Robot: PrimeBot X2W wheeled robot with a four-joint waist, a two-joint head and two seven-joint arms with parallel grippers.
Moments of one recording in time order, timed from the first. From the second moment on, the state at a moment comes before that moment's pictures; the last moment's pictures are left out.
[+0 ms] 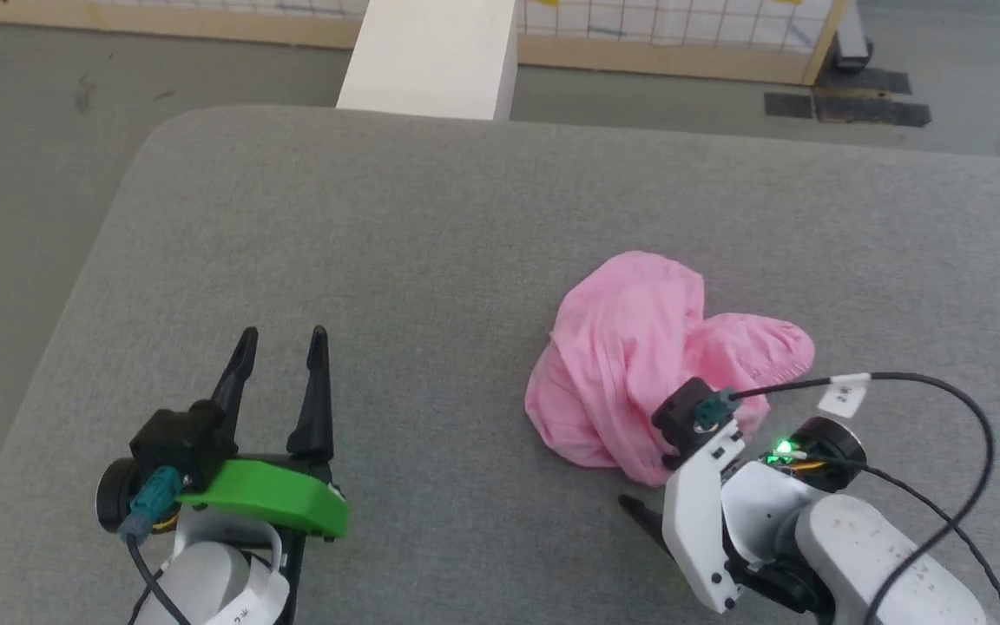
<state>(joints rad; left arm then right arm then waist) -0.15 0.27 -0.29 0.07 -0.45 0.11 -0.26 -0.34 -0.31 0.61 0.19 0.41 0.13 0.65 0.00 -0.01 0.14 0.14</state>
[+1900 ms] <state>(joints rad) -0.10 0.25 -0.22 0.11 -0.40 0.10 -0.26 -0.06 -0.11 -0.26 0.12 0.22 0.13 0.20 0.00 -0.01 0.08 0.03</state>
